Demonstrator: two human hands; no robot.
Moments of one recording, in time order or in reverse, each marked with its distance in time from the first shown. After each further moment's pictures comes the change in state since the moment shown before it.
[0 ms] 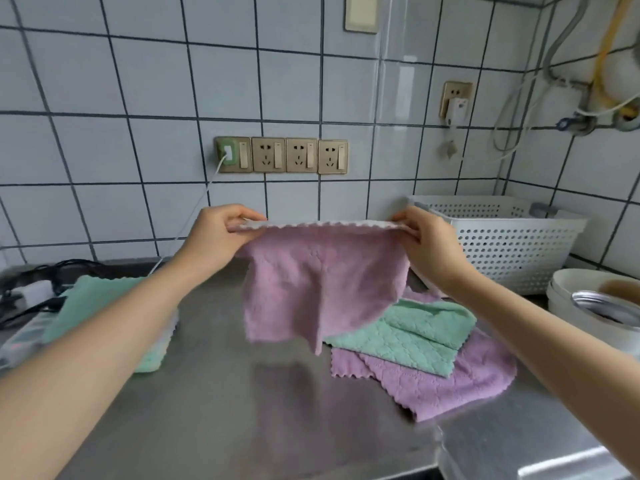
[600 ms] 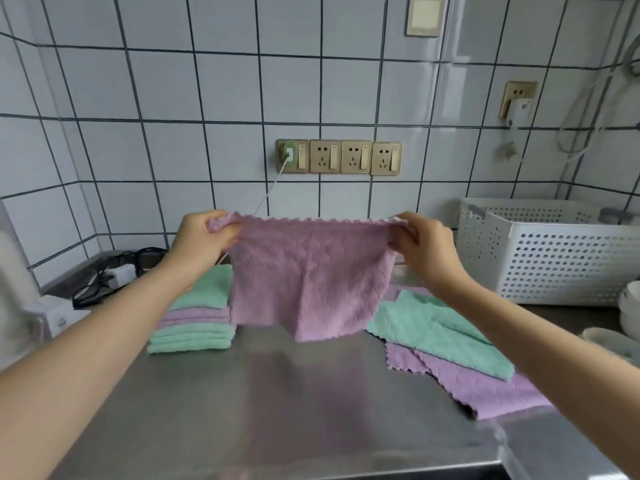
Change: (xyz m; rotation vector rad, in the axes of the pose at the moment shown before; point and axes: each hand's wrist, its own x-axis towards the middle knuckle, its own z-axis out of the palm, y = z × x) left_hand -0.038 -0.041 -0.102 -0.116 0.196 -0.161; right_hand -0.002 -0.068 0.065 0.180 -0.014 0.011
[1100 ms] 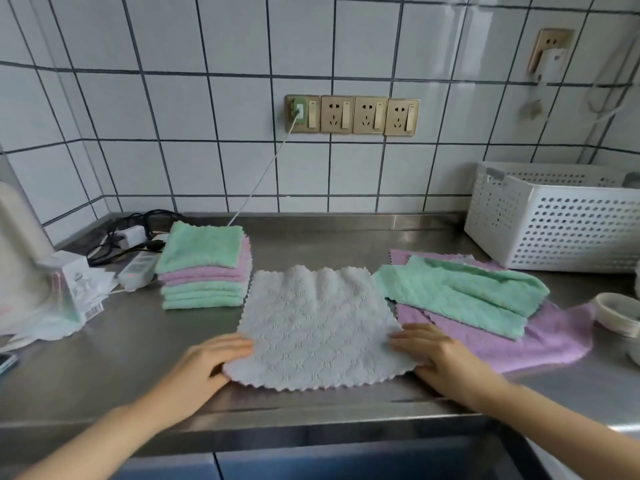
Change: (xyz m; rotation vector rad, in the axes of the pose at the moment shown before) left_hand -0.171 -0.142 -0.030 0.509 -0.570 0.178; right_hand -0.175 0.089 0.020 -0.194 -0.636 -0.309
